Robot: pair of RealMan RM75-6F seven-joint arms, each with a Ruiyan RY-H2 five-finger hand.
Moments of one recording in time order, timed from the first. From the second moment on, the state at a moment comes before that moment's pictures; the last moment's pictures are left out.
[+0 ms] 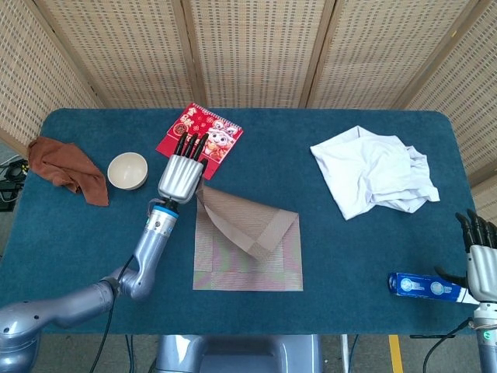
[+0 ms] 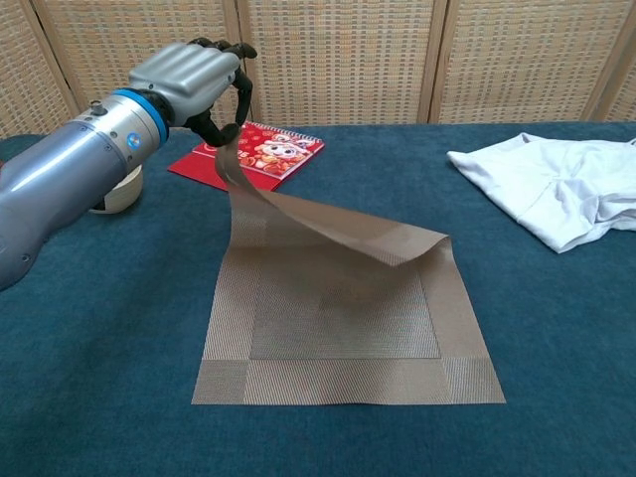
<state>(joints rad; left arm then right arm) -0.87 -1.83 -0.44 -1.07 1.22 1.02 0.64 0.09 -1.17 0.15 -1.51 -1.33 1.41 0.07</state>
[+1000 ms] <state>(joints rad) -1.09 -2.03 -0.47 -0.61 1.05 1.01 0.90 0.10 -1.17 0.15 -1.50 -1.32 1.40 0.08</state>
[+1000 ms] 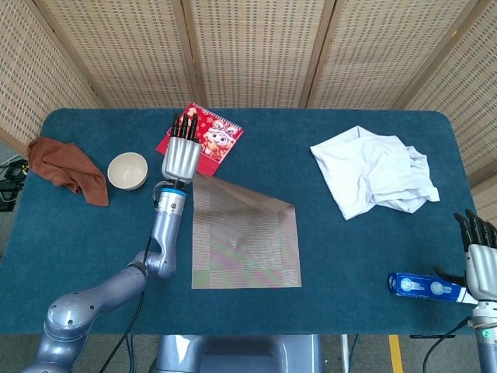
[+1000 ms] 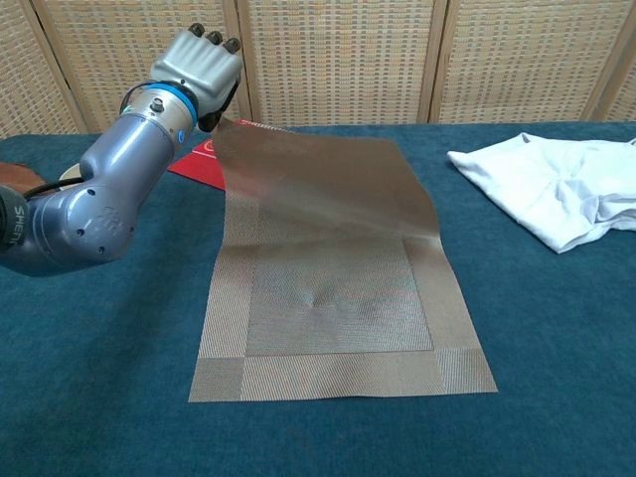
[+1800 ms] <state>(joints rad) -1.12 -2.06 -0.49 -0.58 0.85 0.98 1.15 0.10 -1.17 0.15 -1.51 -1.33 1.40 0.08</state>
